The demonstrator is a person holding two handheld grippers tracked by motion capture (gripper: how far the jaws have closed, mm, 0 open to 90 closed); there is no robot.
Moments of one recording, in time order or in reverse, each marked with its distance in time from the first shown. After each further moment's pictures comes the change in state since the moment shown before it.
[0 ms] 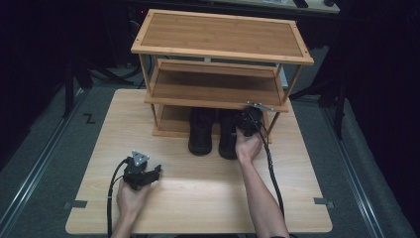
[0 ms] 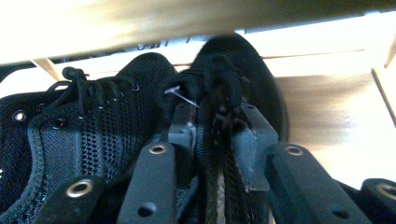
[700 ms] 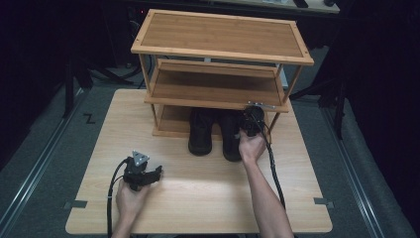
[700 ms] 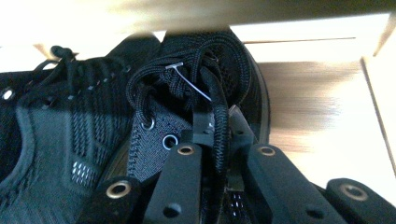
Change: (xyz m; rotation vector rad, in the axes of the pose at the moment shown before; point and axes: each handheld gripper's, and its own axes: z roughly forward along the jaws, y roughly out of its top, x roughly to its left) left arm 0.000 0.000 0.000 0.008 -0.006 0.004; right arm -0.003 0.005 -0.007 0.081 -0.025 -0.030
